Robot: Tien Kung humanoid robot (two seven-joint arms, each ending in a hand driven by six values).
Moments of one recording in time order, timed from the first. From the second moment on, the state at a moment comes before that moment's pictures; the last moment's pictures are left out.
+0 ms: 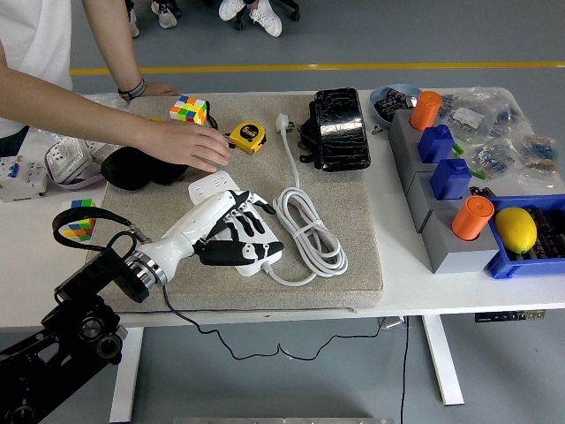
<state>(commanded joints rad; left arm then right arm) -0.25 0.34 -0.86 -1.67 1.66 0.00 0.22 -0.03 -0.26 1.09 0.24 -0.12 -0.15 0.13</state>
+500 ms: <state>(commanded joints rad) -0.28 0.31 -0.80 -1.62 1.71 -0.13 0.41 -0.03 -0.26 1.08 0.24 -0.12 -0.15 0.13</state>
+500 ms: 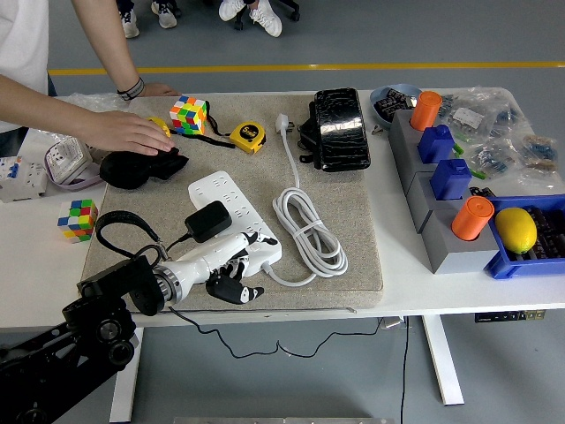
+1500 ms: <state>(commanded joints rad) -0.28 0.30 -0.81 -1.55 1.73 -0.12 0.42 -0.03 -0.26 1.09 0.24 -0.13 -0.15 0.13</state>
